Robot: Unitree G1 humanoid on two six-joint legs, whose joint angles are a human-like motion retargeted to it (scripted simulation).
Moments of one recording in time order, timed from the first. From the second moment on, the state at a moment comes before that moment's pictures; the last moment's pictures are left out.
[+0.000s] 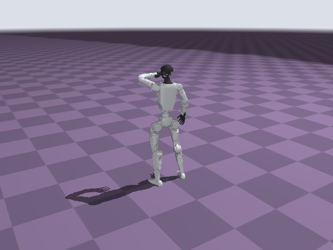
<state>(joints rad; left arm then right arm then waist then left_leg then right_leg) -1.79 0.95 -1.17 -0.40 -0.14 -0.36 0.33 0.11 -0.51 0.38 0.90 0.22 -0.03 -0.06 -0.05 0.02 -0.01 0.11 0.09 0.31 0.01 -0.19 -0.18 0.06 -0.22 -0.28 0.08 -0.06 0.25</state>
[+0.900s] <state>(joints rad) -1.78 0.98 -1.13 -0.47 -0.12 -0.34 0.33 0.09 -0.51 0.35 0.91 0.21 -0.02 -0.07 -0.05 0.04 0.00 0.11 0.08 0.31 0.01 -0.19 -0.19 0.06 -0.22 -0.28 0.08 -0.06 0.24</state>
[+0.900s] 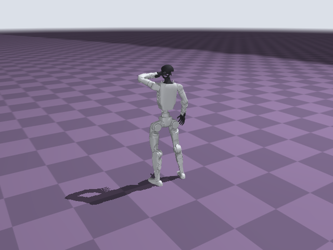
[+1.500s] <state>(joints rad) -1.84 0.86 -1.16 -0.39 -0.14 -0.35 0.35 0.12 -0.49 0.41 0.93 0.22 -0.01 -0.04 -0.06 0.01 -0.01 0.11 0.08 0.28 0.01 -0.19 -0.19 0.08 -0.22 -0.31 0.07 -0.06 0.23</state>
